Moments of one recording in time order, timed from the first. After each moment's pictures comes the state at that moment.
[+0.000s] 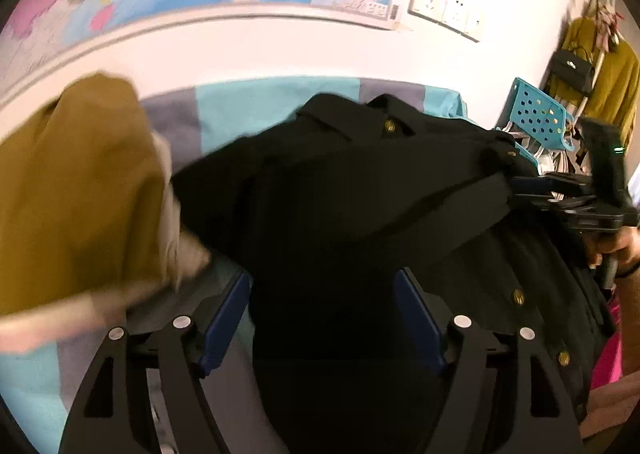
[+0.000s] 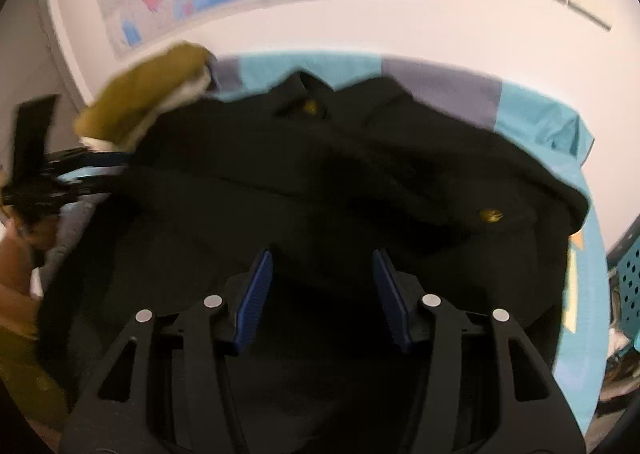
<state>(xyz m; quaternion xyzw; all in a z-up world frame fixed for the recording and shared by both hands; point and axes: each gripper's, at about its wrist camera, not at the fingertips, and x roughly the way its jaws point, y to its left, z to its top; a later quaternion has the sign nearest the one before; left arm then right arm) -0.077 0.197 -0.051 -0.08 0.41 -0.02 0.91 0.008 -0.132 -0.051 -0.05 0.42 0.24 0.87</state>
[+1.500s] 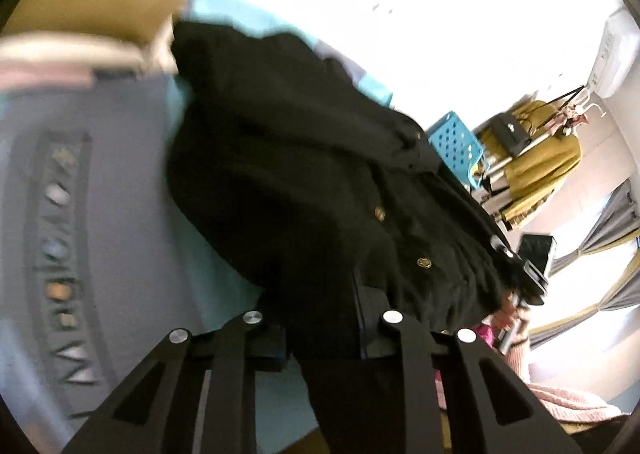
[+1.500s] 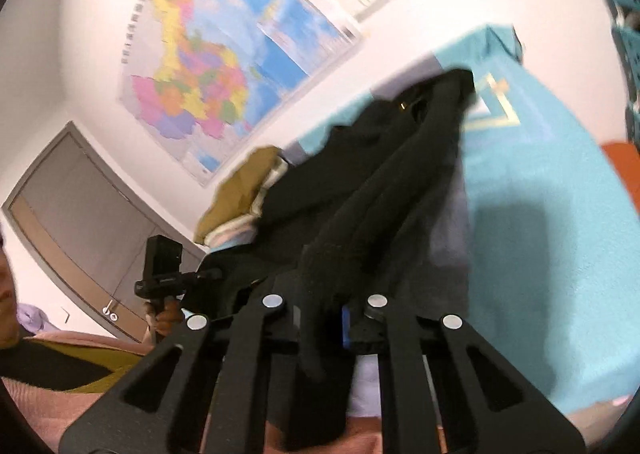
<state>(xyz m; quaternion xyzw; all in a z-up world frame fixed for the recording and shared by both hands) -0.190 0.182 -0.053 -0.30 0.41 -0.13 0.85 -0.184 -0.260 -0.023 0.27 0.32 0.32 0.85</state>
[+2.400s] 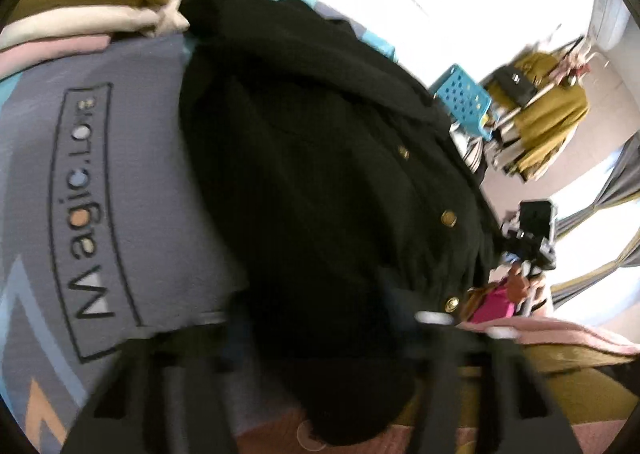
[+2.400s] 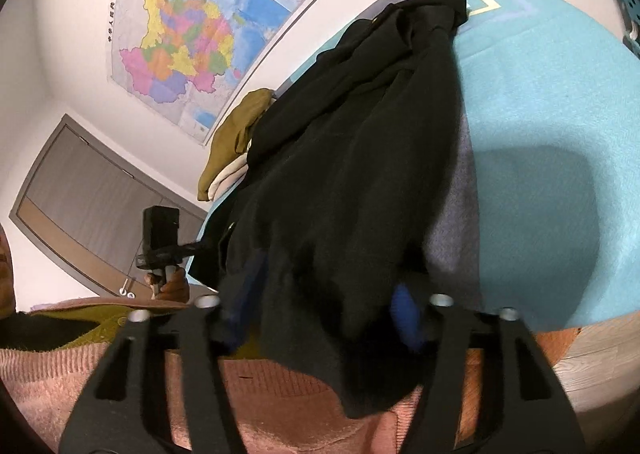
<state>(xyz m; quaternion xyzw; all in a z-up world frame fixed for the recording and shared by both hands) -0.215 0.167 -0.087 -0.24 0.47 -0.15 0.83 -0.204 -0.250 -0.094 0.29 0.41 0.34 0.80</state>
